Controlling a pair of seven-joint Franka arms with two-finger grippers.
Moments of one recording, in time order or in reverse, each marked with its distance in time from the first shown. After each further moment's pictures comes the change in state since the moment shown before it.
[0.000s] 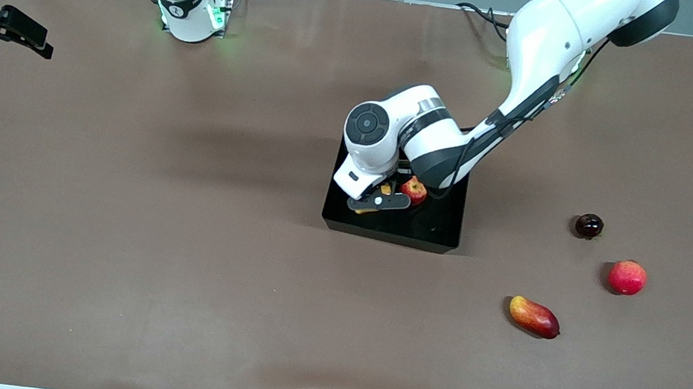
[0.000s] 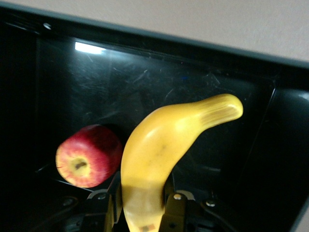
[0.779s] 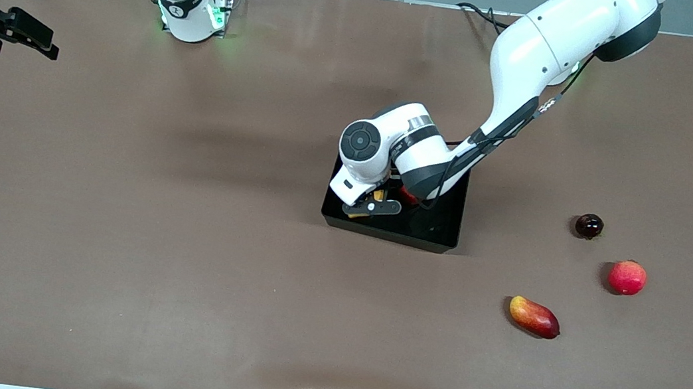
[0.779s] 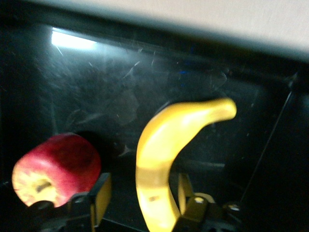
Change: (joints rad) left arm -0.023 0.056 0.033 0.035 0.001 0.023 0.014; right arm 0.005 0.002 0.008 -0.009 0.000 -0.001 0.000
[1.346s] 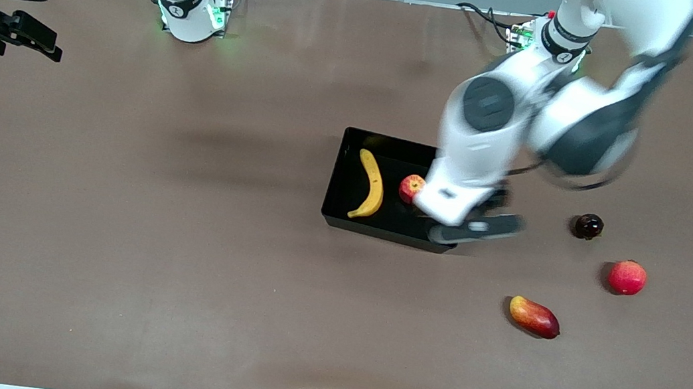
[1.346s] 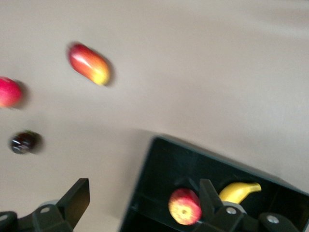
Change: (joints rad) left arm 0.281 -0.405 0.001 0.103 -0.041 -0.241 0.255; right arm 0.003 0.004 0.002 -0.002 0.000 -0.001 0.000
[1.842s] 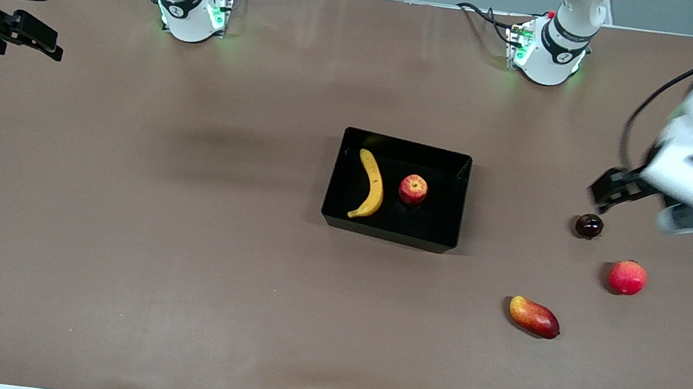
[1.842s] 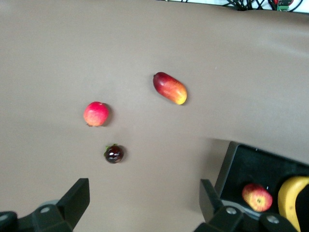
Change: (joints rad) left arm 0.343 -0.265 0.001 -0.003 -0.159 -0.159 0.453; right arm 0.000 0.000 0.000 0.000 0.000 -0.007 0.000
